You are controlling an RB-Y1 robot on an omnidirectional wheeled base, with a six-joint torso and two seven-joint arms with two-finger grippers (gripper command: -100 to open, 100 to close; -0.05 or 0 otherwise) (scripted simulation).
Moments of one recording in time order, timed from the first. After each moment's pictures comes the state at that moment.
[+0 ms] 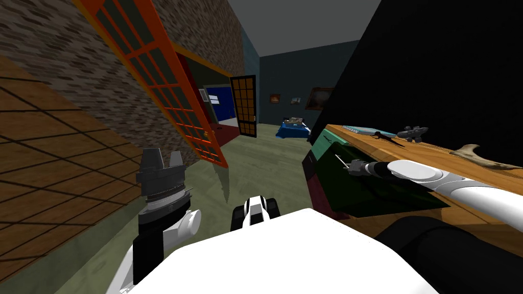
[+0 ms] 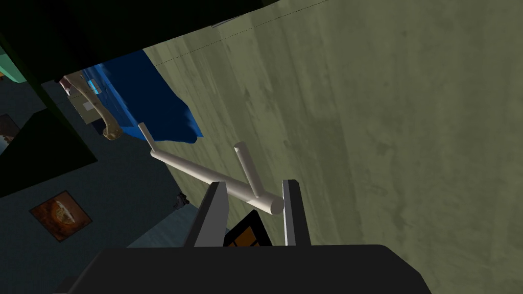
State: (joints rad) left arm 0.49 0.01 0.07 -2.31 -0.06 -0.59 -0.16; right arm 0.68 -1.40 -0.42 -1.18 1.34 -0.59 0.03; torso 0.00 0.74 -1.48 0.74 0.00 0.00
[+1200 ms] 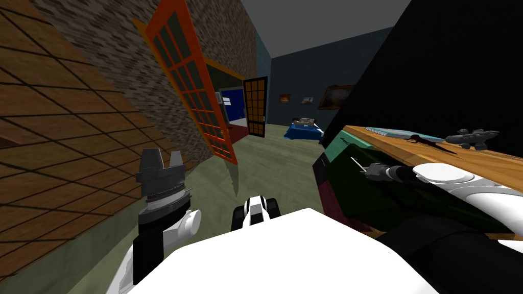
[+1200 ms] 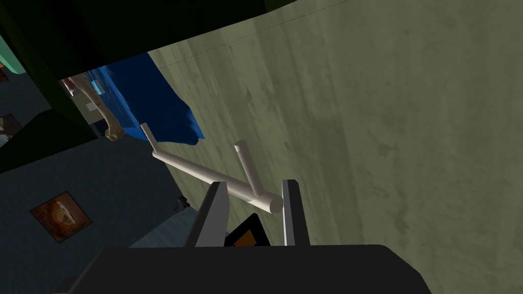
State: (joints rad) left arm 0.49 0.01 0.07 -2.31 -0.06 -0.59 -0.16; right arm 0.51 -1.34 -0.50 -0.85 1.41 -0.73 0.21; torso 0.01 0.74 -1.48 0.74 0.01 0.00
